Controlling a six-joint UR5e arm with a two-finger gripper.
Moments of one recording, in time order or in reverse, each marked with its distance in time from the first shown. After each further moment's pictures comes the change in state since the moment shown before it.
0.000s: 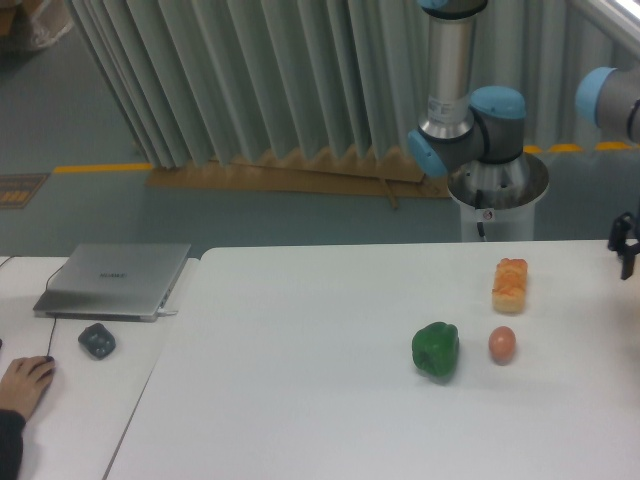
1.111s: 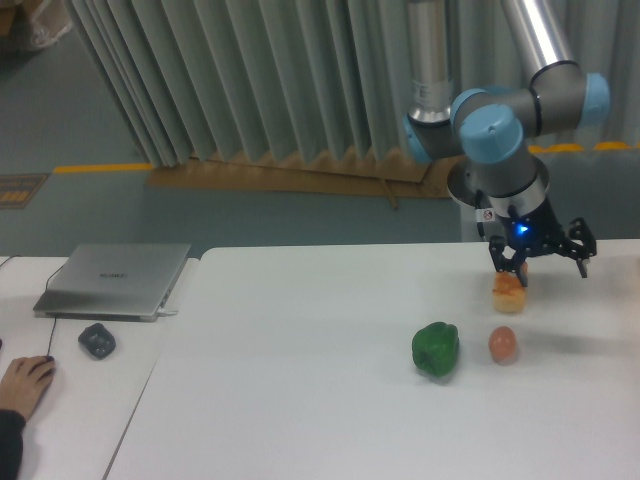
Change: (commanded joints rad) arm -0.336 0.121 -0.347 0.175 0.439 -0.792
